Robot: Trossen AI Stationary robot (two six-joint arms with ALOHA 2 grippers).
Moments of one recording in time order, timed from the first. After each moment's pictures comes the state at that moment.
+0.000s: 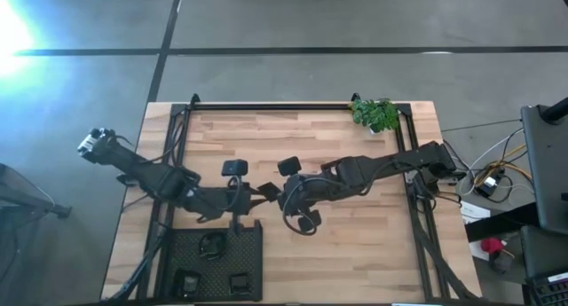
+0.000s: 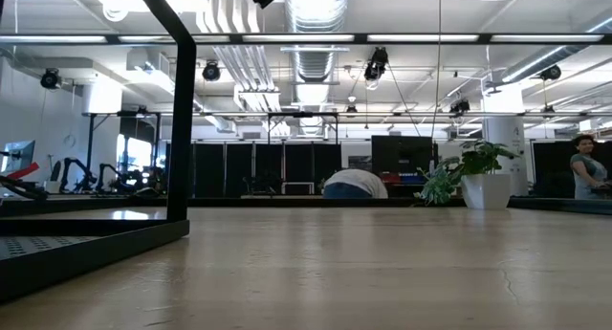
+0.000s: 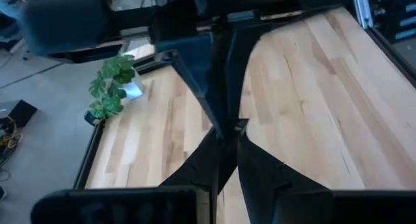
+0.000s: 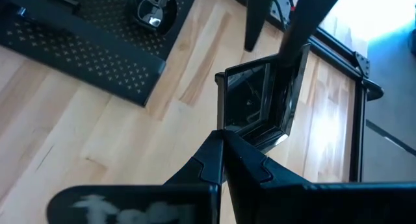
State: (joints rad) left arm -0.47 1.29 1.27 -0.52 -0.57 0.05; right arm 0.26 1.88 1.93 -0.91 0.23 -0.29
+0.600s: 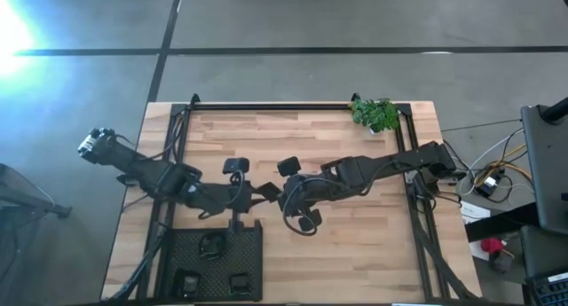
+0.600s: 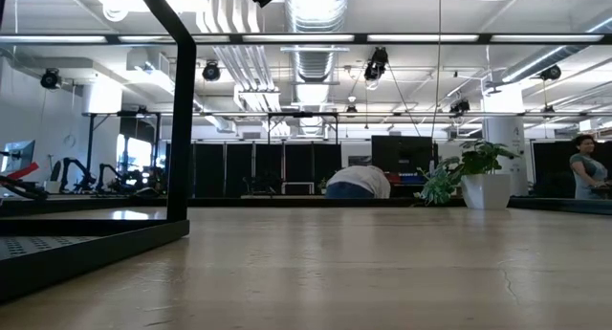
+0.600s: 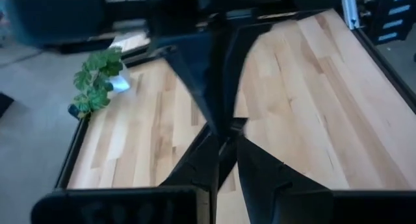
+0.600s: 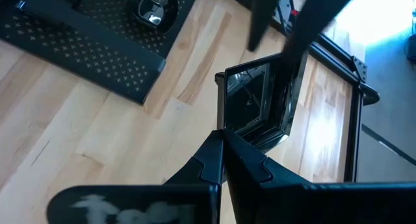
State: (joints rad) left arm -0.44 1.30 1.31 -0.57 -0.49 0.02; right arm 0.26 1.88 1.93 -0.91 0.23 -0.32
